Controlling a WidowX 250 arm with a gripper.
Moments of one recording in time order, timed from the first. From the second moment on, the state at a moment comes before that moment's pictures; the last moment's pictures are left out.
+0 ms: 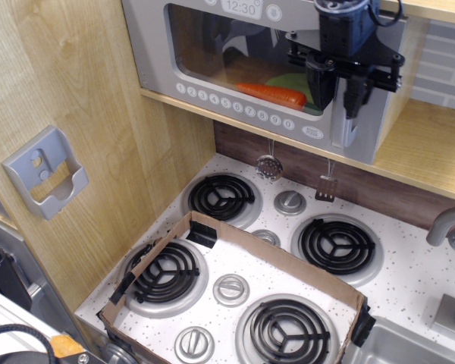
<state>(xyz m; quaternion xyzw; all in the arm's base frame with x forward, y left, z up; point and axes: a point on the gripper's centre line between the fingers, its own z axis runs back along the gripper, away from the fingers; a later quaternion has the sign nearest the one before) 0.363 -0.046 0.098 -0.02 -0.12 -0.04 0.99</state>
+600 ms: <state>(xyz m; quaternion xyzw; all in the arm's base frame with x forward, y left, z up) 0.315 -0.034 0.088 -0.02 -0.13 0.03 0.99</state>
